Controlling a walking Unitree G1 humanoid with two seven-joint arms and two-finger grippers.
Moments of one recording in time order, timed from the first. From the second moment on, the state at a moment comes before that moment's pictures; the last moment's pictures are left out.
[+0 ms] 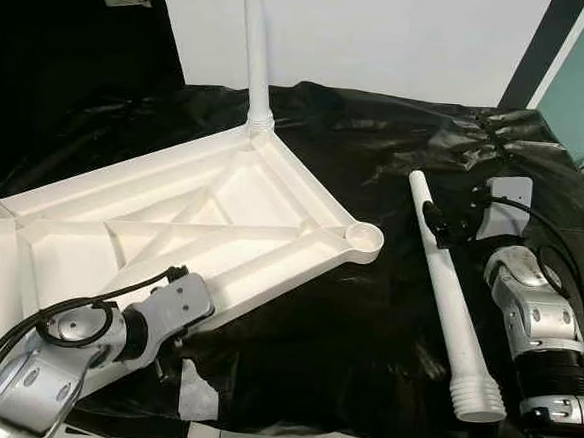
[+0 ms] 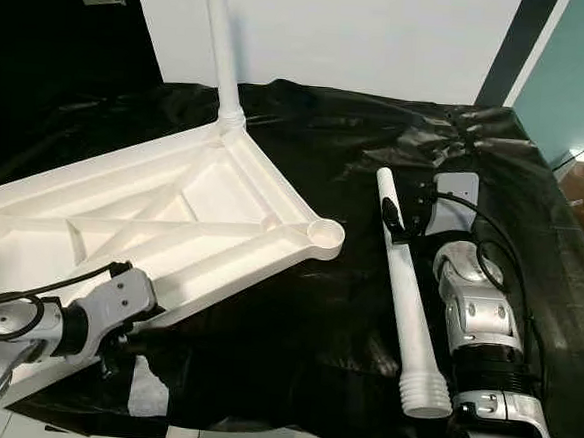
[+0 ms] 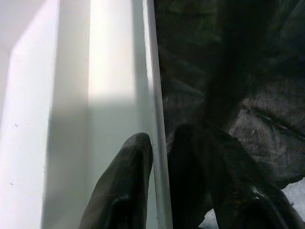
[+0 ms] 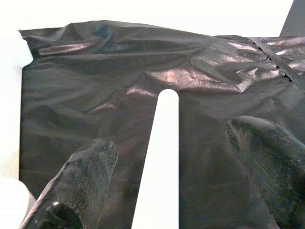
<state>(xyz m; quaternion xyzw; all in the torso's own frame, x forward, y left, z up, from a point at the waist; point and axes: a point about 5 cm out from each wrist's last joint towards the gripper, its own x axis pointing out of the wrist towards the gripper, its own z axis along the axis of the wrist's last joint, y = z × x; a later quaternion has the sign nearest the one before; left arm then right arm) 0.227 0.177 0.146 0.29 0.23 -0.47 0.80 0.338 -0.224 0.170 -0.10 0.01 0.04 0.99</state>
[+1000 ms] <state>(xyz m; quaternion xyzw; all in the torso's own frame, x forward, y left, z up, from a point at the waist) 0.271 0.093 0.152 0.24 0.17 -0.52 0.81 0.330 -0.231 0.180 -0.07 -0.01 0.00 1.00</state>
